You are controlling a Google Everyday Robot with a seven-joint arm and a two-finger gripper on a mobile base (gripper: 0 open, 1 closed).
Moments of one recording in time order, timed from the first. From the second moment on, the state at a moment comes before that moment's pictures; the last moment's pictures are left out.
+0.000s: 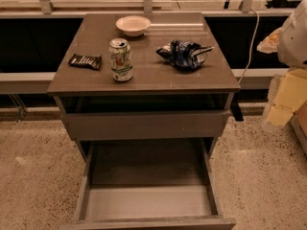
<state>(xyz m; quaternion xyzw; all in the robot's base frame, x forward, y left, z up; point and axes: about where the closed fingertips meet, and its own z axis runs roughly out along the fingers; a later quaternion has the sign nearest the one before) 0.438 -0.217 0.976 -0.60 0.78 -0.03 0.16</state>
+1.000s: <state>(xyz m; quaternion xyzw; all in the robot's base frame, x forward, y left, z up) 0.541 -0.190 0.979 -0.67 0.71 -0.08 0.21</state>
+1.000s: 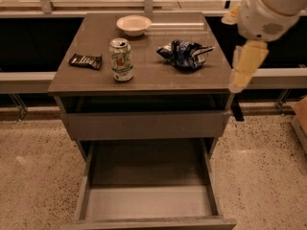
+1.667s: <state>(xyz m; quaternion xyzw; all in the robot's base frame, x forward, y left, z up) 0.707 -0.140 0.938 -0.70 0.66 -0.07 0.27</state>
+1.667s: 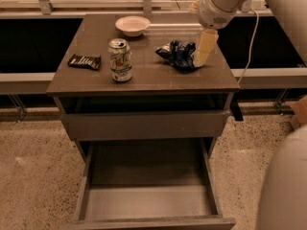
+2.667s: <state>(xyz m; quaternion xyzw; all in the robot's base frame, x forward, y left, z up) 0.767 -0.134 0.861 -0.70 0.67 -0.02 0.26</state>
